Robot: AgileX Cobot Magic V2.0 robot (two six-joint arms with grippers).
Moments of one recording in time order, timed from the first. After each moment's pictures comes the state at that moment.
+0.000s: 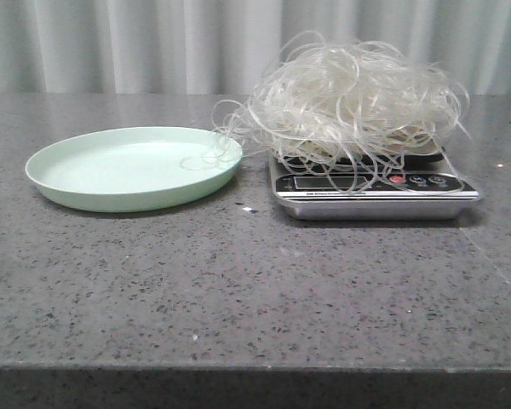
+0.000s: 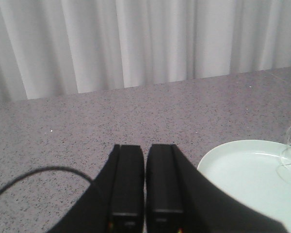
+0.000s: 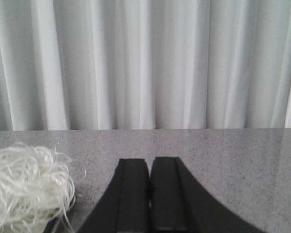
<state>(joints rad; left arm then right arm) -0.16 0.65 -0.42 -0.09 -0.05 0.16 -0.06 0.18 -0.32 0.15 0.09 -0.07</state>
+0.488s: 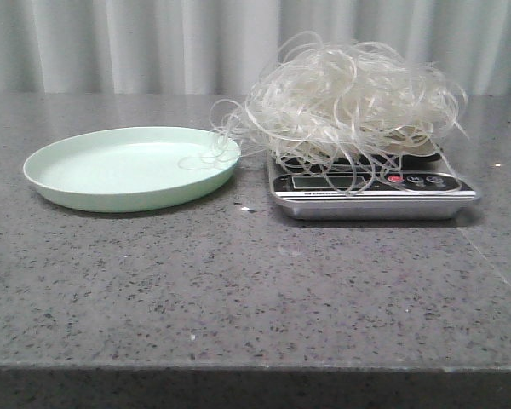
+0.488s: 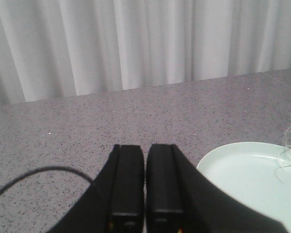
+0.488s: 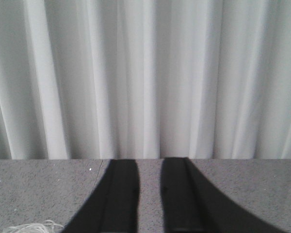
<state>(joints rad) -0.16 0.65 -0.42 -0.09 -0.05 0.16 -0.05 0.73 -0.90 0.15 0.22 -0.07</state>
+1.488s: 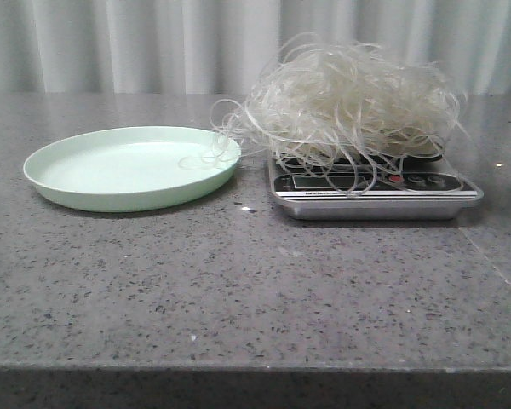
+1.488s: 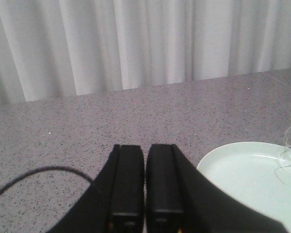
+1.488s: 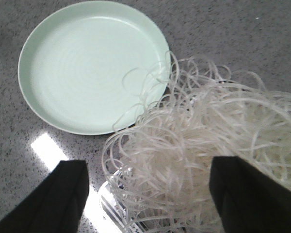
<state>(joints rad) -0.16 0.65 -0.42 -0.09 -0.05 0.16 0.53 1.43 -1.38 0.24 0.86 -0.32</state>
